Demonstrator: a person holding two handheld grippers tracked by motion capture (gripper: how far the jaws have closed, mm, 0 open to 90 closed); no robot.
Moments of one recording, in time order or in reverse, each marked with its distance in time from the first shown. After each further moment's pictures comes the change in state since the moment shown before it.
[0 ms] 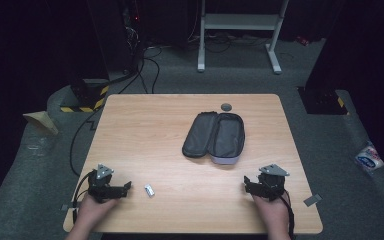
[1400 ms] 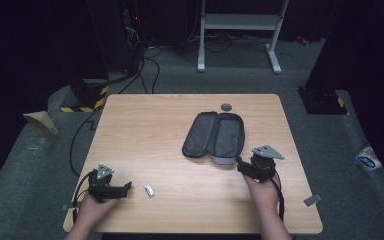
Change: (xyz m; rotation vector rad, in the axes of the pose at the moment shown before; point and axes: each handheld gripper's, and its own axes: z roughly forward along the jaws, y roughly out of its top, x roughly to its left) left arm 0.000 0.000 0.000 0.004 -0.012 0.016; right arm 0.018 0.064 -0.003 -0.177 0.055 0.010
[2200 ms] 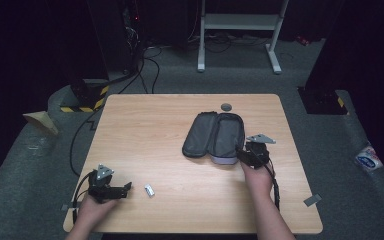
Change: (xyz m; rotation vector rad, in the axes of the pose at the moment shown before) left arm 0.000 -0.001 -0.001 0.000 0.000 0.001; right arm -0.010 0.016 0.047 0.091 -0.022 0.044
